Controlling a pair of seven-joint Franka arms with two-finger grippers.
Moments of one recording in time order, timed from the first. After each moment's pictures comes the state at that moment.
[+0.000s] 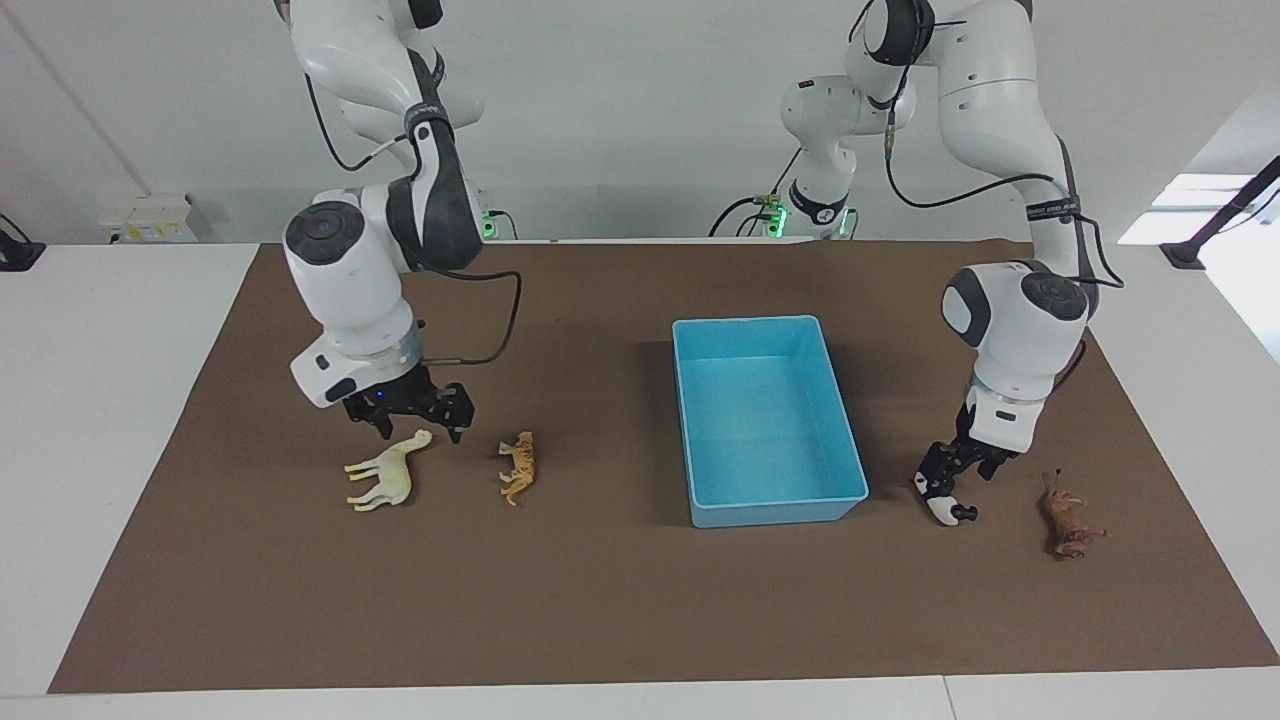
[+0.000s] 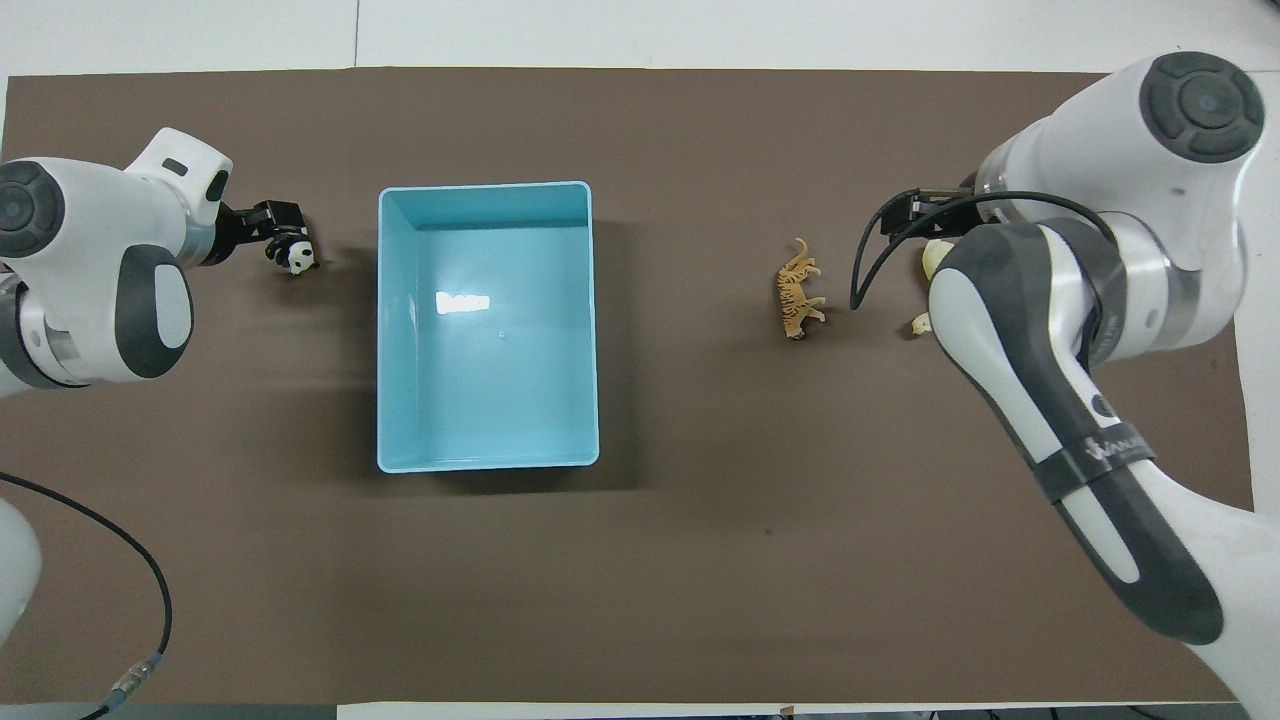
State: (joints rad) left arm 0.00 0.43 -0.03 -1.85 0.02 2.55 -0.26; right arm 0.25 0.33 -0.06 -1.69 0.01 2.12 0.29
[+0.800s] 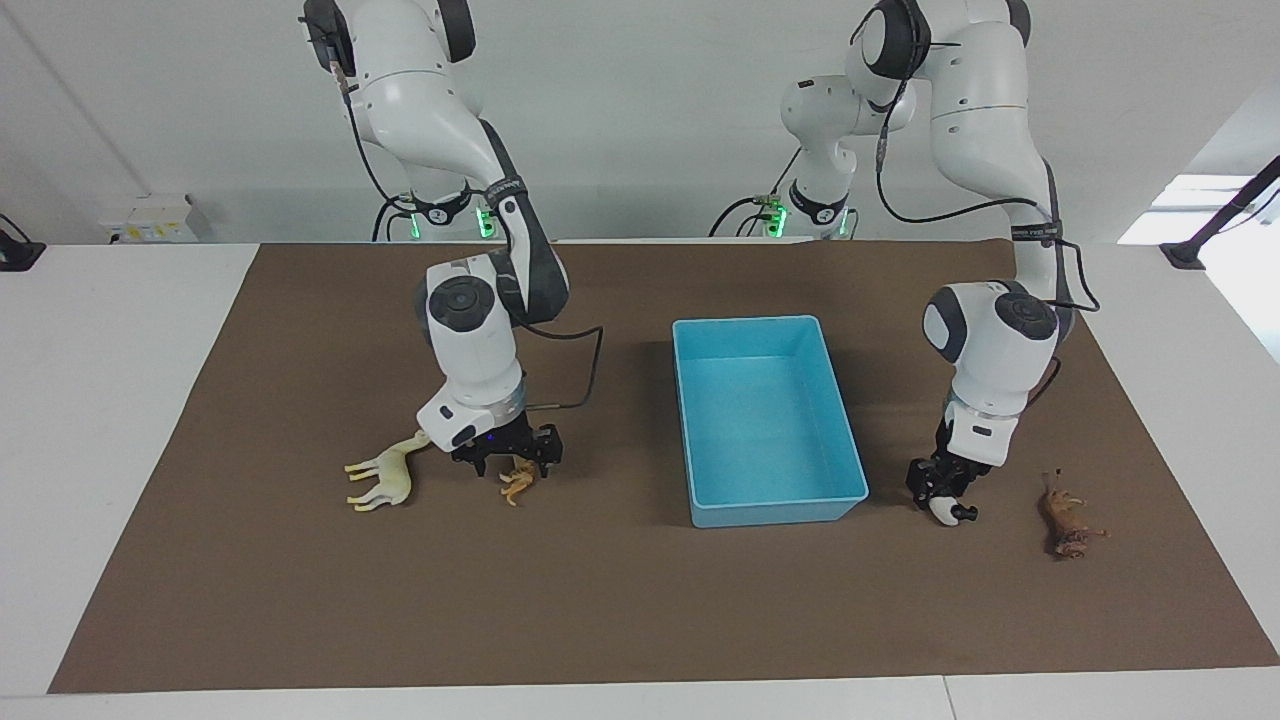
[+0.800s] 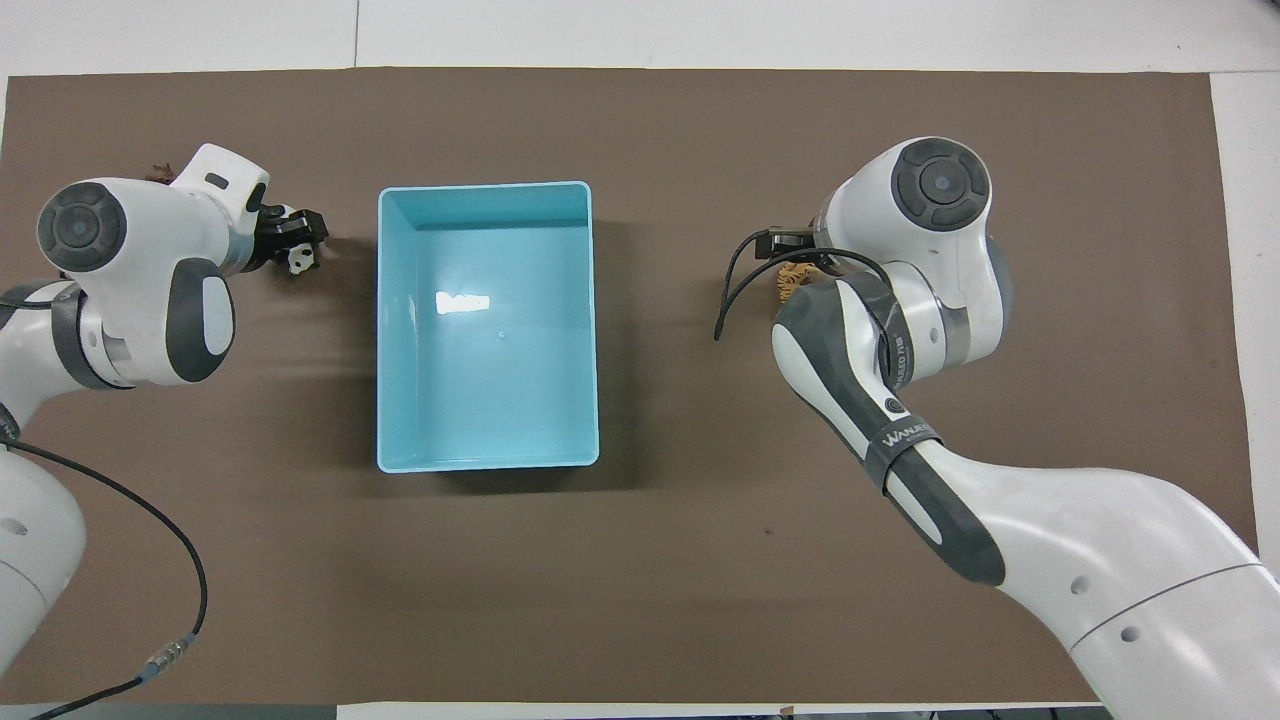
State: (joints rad) left arm -0.01 0.46 -0.03 -1.87 0.03 2.59 -0.28; right arm 0.37 0.48 -0.06 -1.76 0.01 2.36 0.37
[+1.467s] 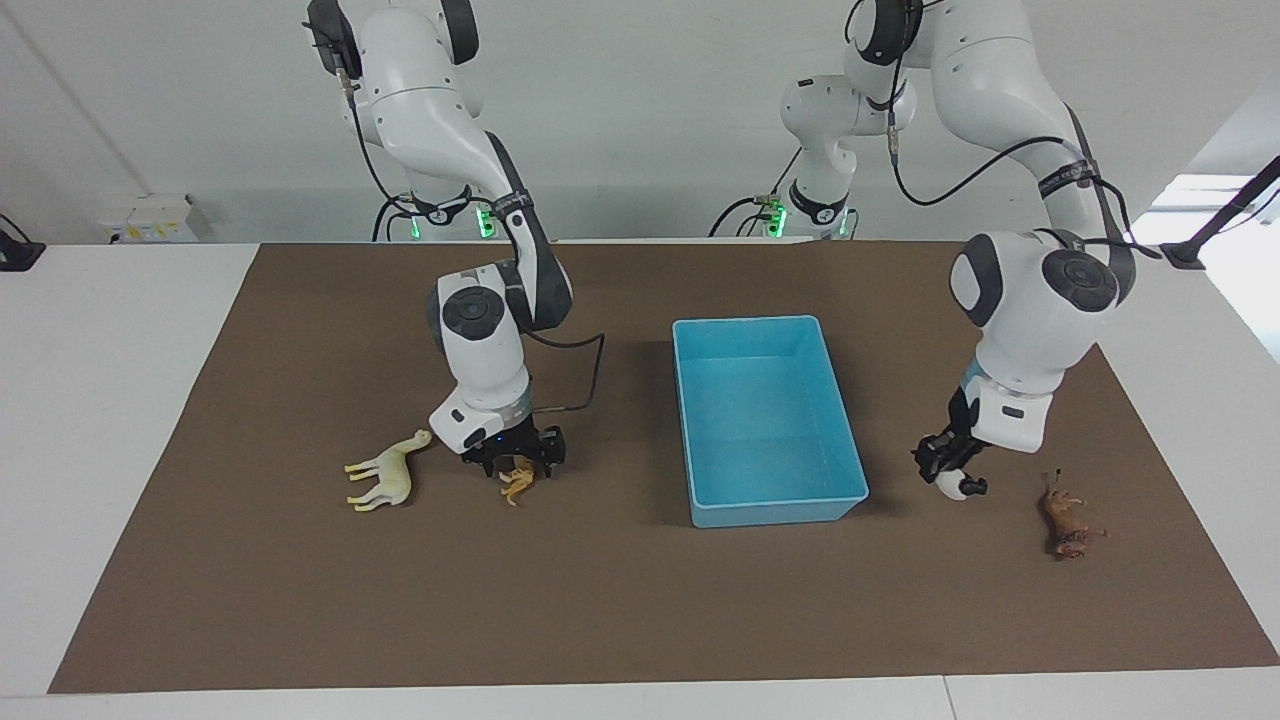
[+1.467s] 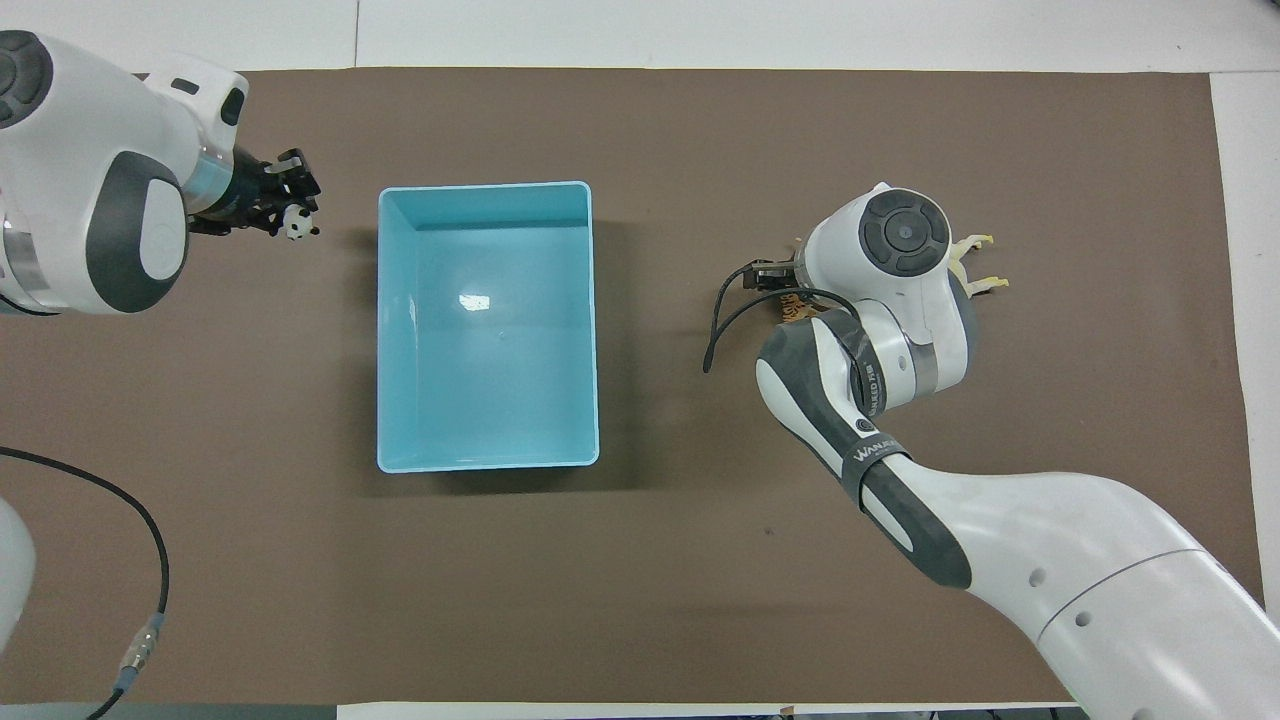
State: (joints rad) left arm -0.10 0.38 -0.07 -1.57 0.03 2.05 -0.52; right arm 0.37 0.48 -0.07 -1.83 0.01 2.43 0.36
